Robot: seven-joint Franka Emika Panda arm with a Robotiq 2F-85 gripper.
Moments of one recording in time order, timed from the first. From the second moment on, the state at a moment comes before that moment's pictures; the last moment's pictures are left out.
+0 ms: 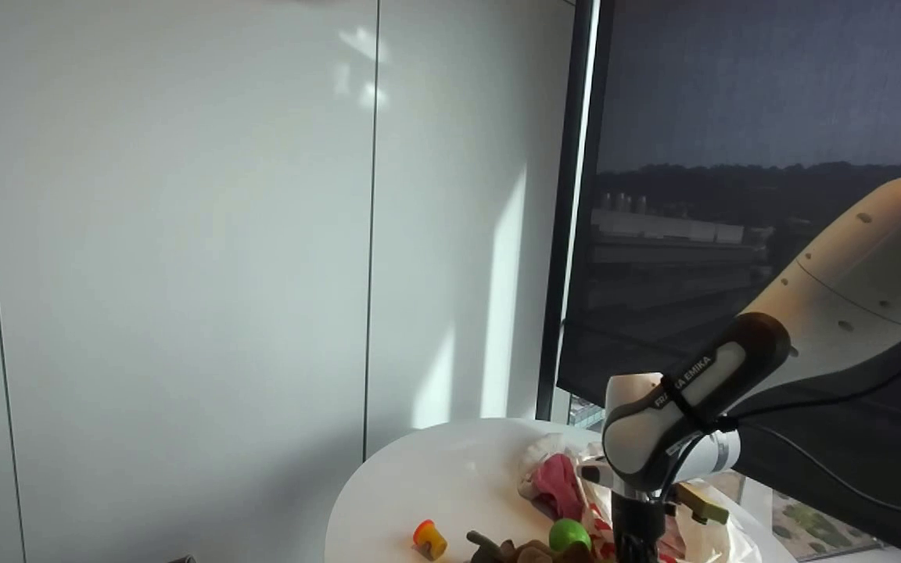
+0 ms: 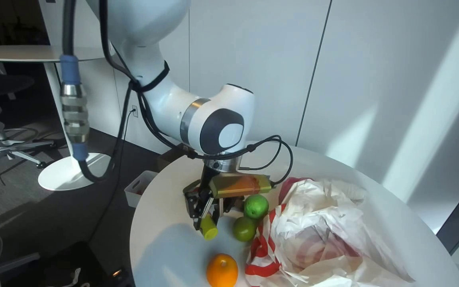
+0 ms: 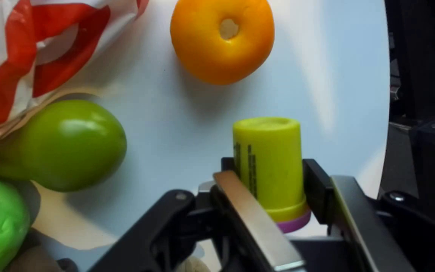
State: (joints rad) arm 0.02 0.12 0.12 -2.48 0.04 2.39 -1.14
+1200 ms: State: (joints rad) arm -0.07 0.29 0.13 -2.44 0.24 2.53 -1.41
